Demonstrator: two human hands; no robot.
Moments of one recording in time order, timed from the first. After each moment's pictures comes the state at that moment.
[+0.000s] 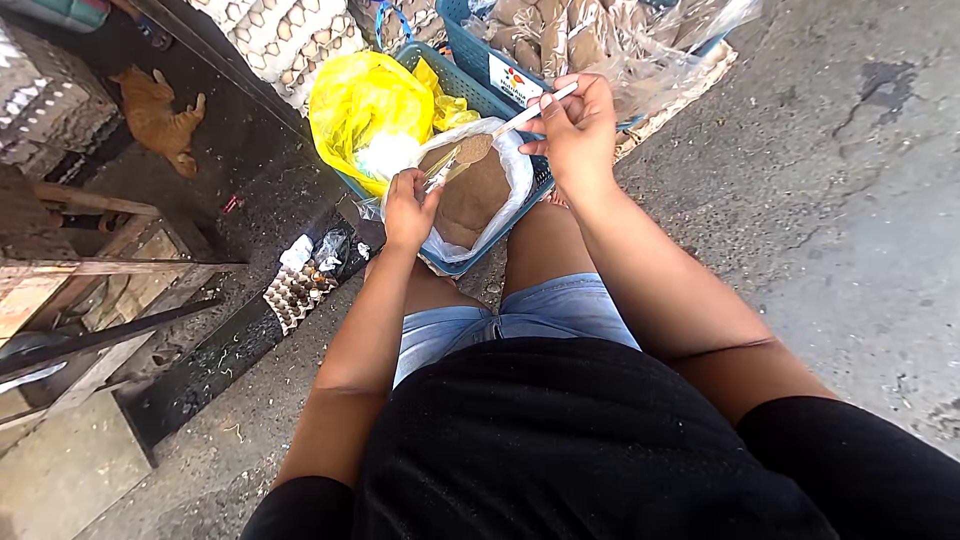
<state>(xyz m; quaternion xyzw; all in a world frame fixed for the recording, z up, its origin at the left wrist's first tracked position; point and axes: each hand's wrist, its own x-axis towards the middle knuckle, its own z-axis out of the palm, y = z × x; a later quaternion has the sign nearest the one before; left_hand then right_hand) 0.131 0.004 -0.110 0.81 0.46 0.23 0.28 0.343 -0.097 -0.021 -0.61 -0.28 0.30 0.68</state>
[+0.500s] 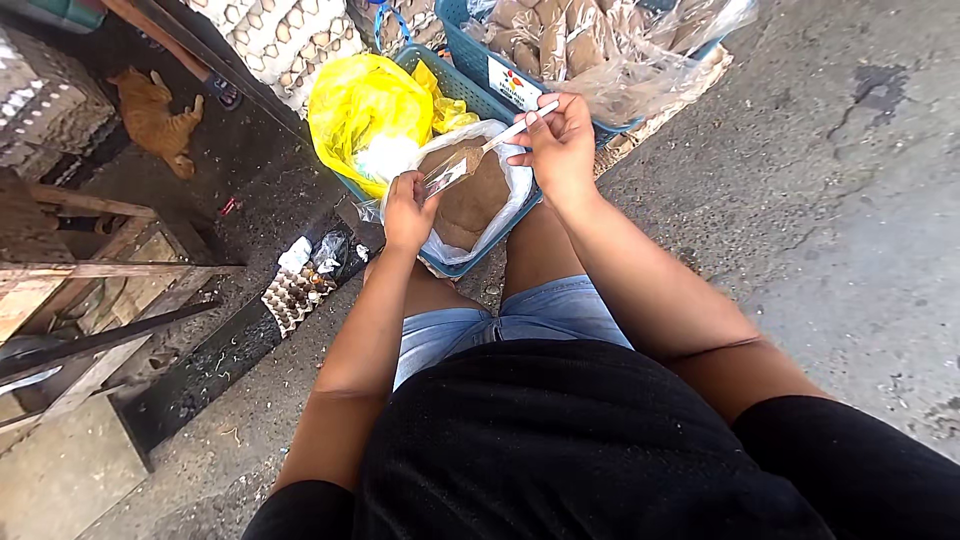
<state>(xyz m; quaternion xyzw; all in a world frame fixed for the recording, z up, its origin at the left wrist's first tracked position) 0.132 0.004 -0.109 0.81 0.45 0.23 0.28 0.336 -0.091 -0.036 -0.61 -0.26 0.32 0.68</state>
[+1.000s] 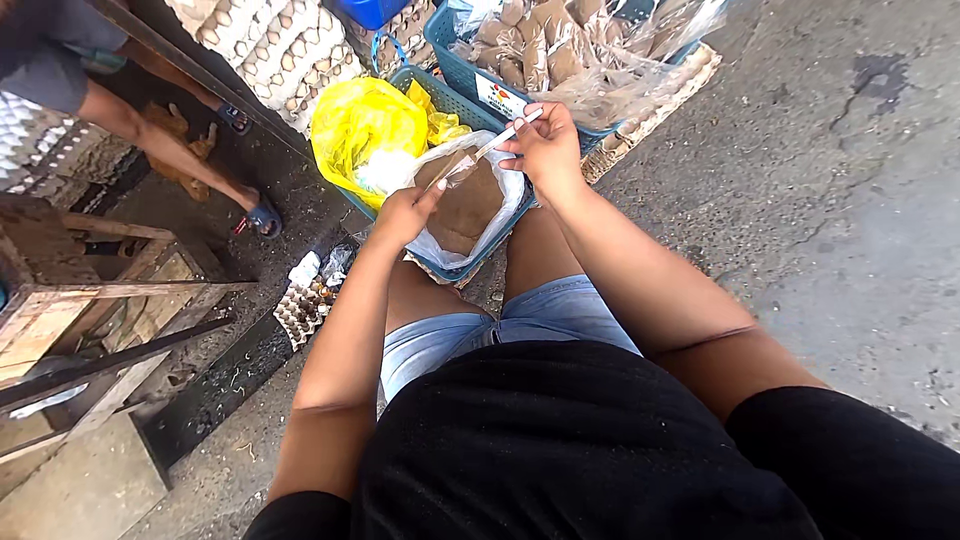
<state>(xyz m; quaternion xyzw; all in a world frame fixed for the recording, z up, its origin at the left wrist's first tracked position) 0.137 0.015 -0.035 0.83 0.43 -0.03 0.35 0.343 -0.086 -0.031 -0.61 -0.20 0.37 0.67</state>
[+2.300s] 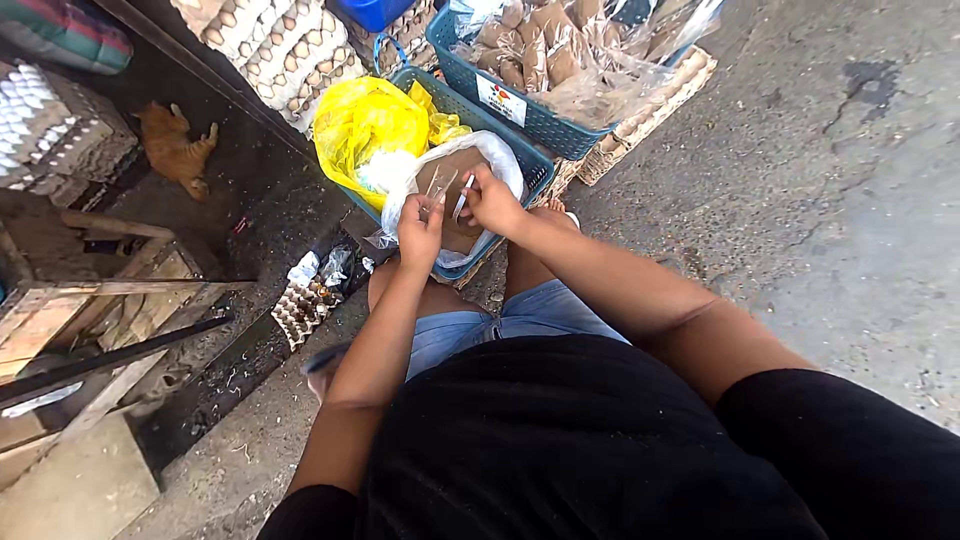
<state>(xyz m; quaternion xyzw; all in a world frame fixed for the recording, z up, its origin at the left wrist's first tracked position) 0.140 -0.031 -0.112 0.76 0.45 0.34 0.33 0.300 -0.078 -0.090 -0.71 -0.42 0.43 0.37</state>
